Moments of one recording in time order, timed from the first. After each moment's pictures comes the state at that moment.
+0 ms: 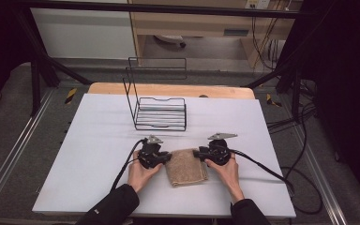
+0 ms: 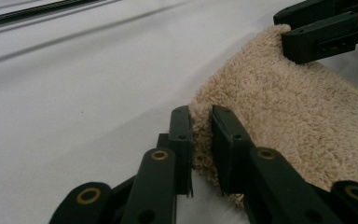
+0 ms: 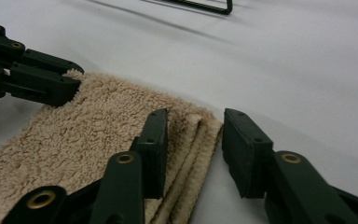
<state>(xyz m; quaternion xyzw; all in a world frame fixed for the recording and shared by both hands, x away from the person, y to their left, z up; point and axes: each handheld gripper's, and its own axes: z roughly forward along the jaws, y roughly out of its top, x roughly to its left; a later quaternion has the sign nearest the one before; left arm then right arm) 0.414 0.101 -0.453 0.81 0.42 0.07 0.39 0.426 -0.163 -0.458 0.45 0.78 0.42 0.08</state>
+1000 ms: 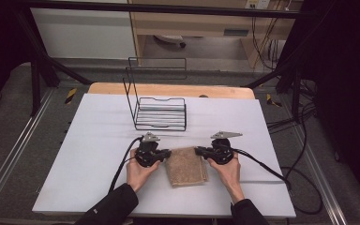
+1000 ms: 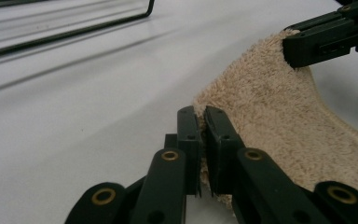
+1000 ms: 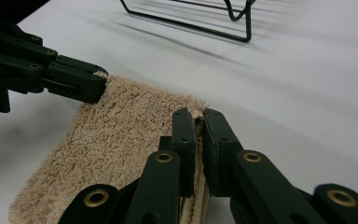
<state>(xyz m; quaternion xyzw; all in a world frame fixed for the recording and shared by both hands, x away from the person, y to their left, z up) 0.410 0.108 -0.436 0.80 0.41 0.06 0.43 0.413 -0.167 -0.433 0.43 0.78 0.45 0.06</state>
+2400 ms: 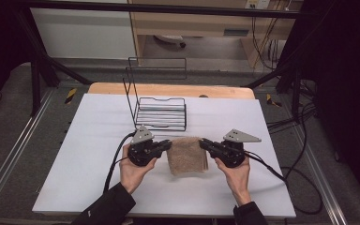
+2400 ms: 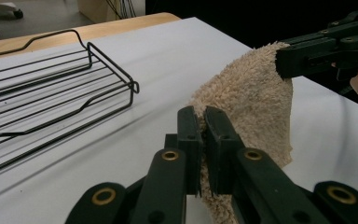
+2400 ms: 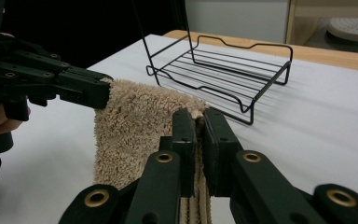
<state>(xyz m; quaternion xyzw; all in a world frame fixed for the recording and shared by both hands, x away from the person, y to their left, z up) 0.379 0.117 -0.374 0.77 0.34 0.13 0.52 0.374 -0.177 -0.377 0.38 0.73 0.55 0.14</state>
